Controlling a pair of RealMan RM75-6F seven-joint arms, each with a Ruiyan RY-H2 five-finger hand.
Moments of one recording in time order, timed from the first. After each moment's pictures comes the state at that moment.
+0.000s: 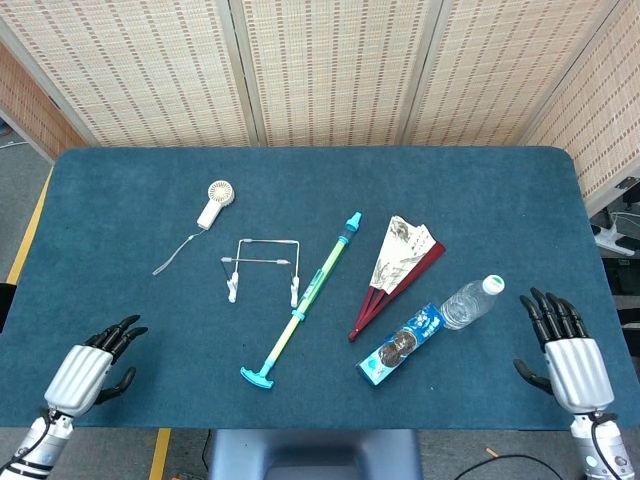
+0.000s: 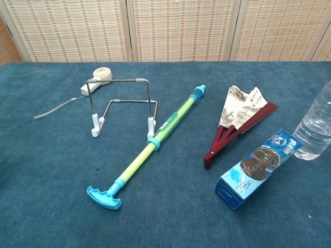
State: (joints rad) left arm -0.20 -1.23 0.08 -1.50 1.68 1.43 -0.03; right arm 0.04 -1.21 0.02 -1.58 -1.62 1.55 -0.09
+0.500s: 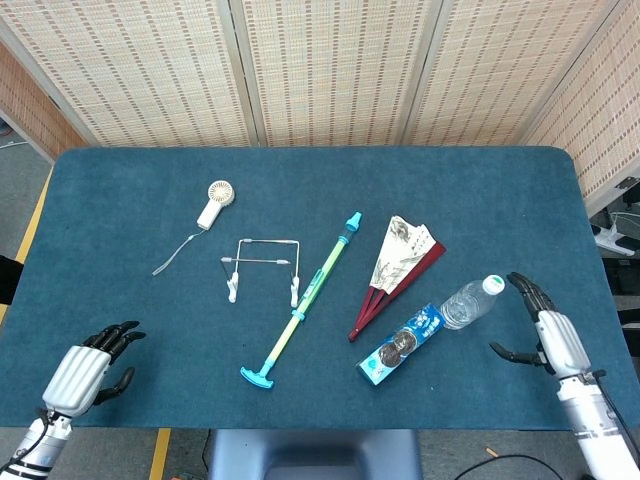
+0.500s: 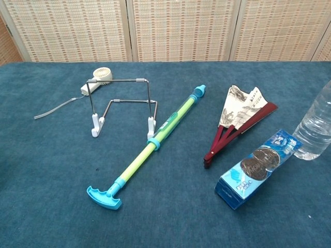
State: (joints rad) left arm -0.19 -1.22 0.08 -1.51 1.67 1.42 -0.02; right arm 0.18 -1.20 0.07 -1.53 -1.48 1.27 0.47
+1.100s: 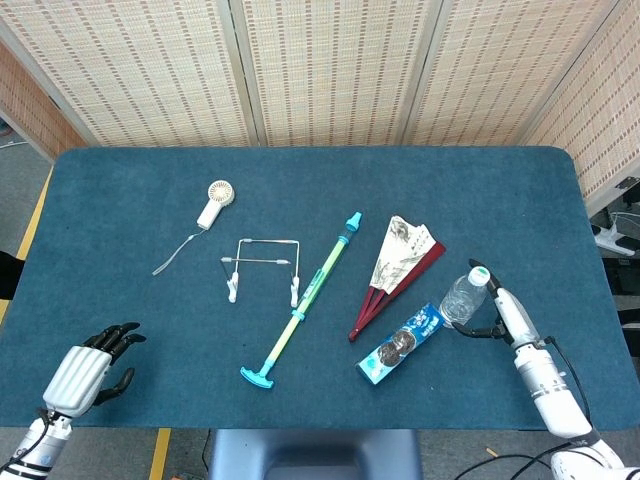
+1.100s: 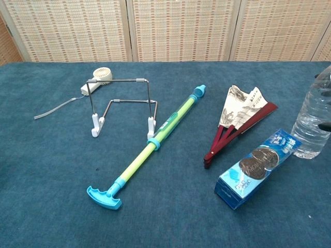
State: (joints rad) left arm -0.19 -1.22 0.08 -1.51 1.67 1.41 -0.02; right arm 0.33 -1.35 0.13 -1.39 -1.39 1.04 0.70
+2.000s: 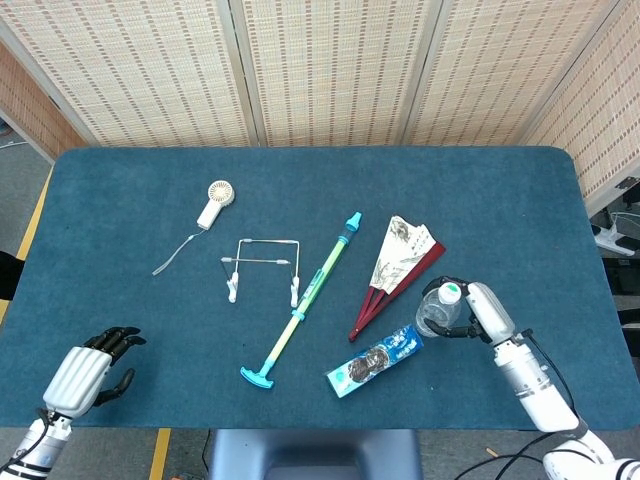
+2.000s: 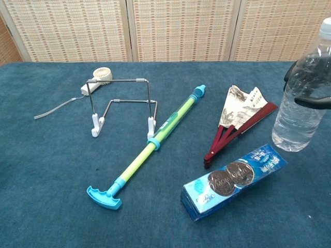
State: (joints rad) left arm -0.19 -1.21 0.08 -1.52 1.67 1.40 -0.02; right arm 0.36 -1.34 0.13 -1.44 -1.60 1.19 0.65
